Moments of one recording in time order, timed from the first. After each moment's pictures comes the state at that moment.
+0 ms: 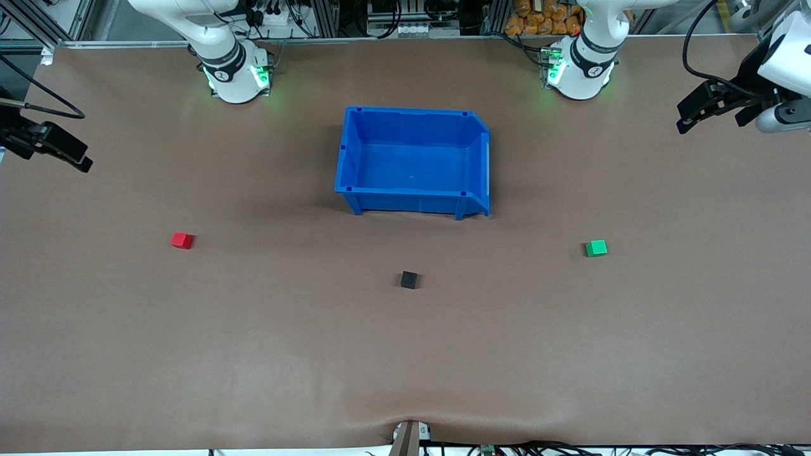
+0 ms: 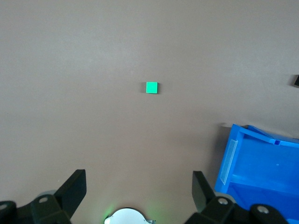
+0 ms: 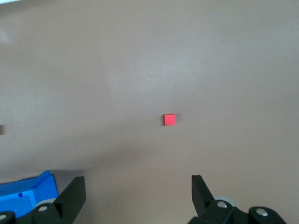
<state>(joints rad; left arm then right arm) 0.01 -0.15 -0.14 -1.65 0.04 1.50 -0.23 0.05 0.01 -0.02 -1.43 -0.05 1.45 0.26</state>
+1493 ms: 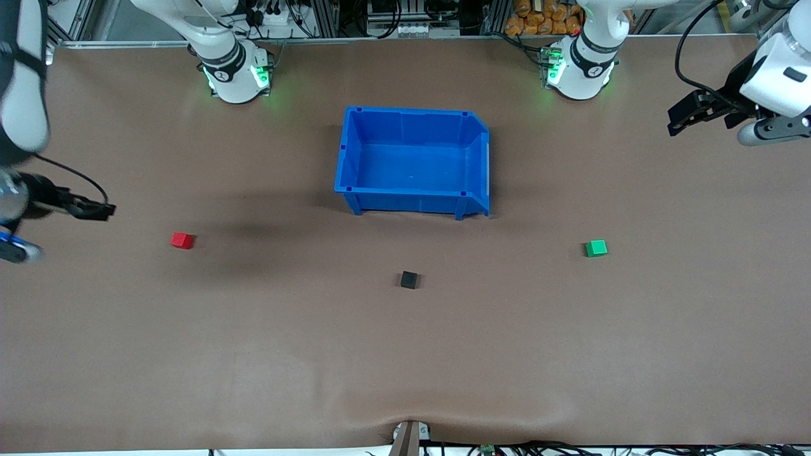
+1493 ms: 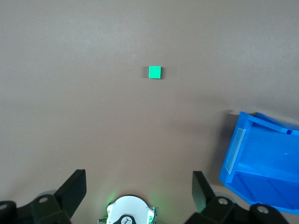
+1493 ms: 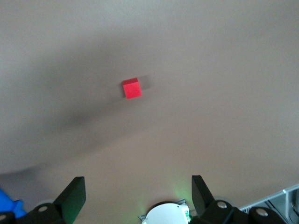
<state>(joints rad) 0.01 -0.13 -0.14 -1.70 0.04 1.48 -0.23 -0.08 0.37 -0.05 -1.47 -0.05 1.42 0.26</state>
